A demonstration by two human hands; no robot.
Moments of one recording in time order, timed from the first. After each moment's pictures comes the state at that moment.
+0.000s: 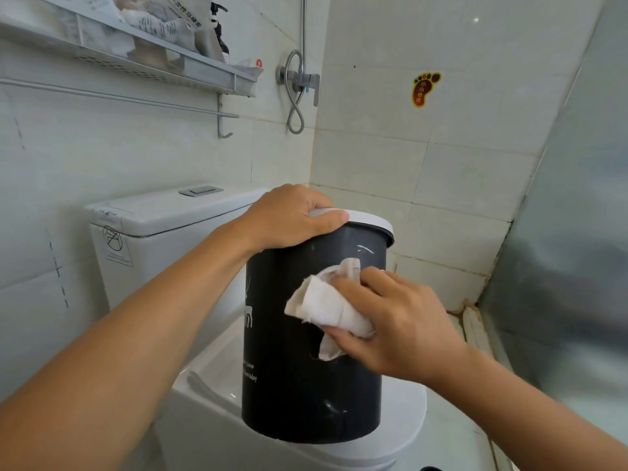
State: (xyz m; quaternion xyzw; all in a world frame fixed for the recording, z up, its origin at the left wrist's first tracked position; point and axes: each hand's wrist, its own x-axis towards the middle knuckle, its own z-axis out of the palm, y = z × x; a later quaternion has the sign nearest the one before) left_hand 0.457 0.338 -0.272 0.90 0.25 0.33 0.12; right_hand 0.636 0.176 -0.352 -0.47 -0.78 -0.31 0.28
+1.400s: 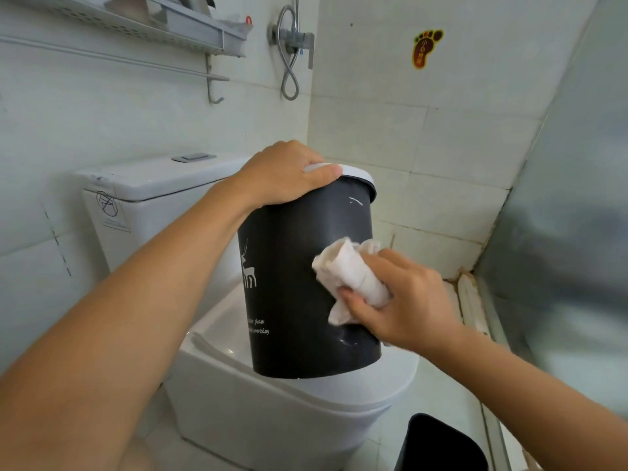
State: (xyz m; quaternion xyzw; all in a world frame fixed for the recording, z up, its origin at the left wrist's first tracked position) left_hand 0.462 0.339 -0.267 0.89 0.33 0.31 0.09; right_hand 0.652 0.164 -0.389 -0.52 -0.75 -0.23 0.35
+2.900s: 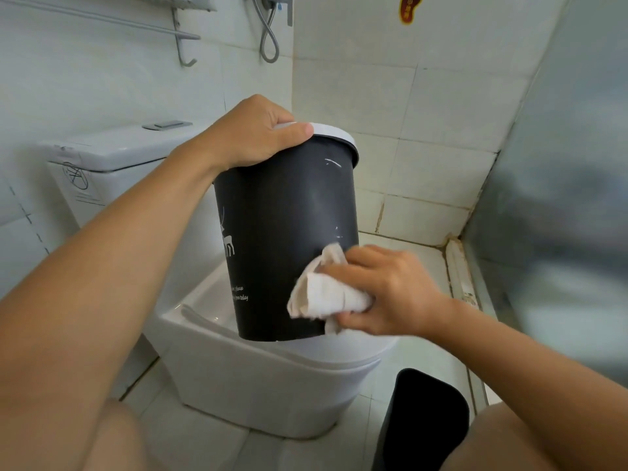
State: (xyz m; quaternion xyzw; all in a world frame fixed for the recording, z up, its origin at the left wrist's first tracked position) left_hand 0.453 0.338 -0.268 0.88 0.30 0.33 0.15; right_hand 0.661 0.151 -0.411 -0.43 -0.84 -0.22 0.25
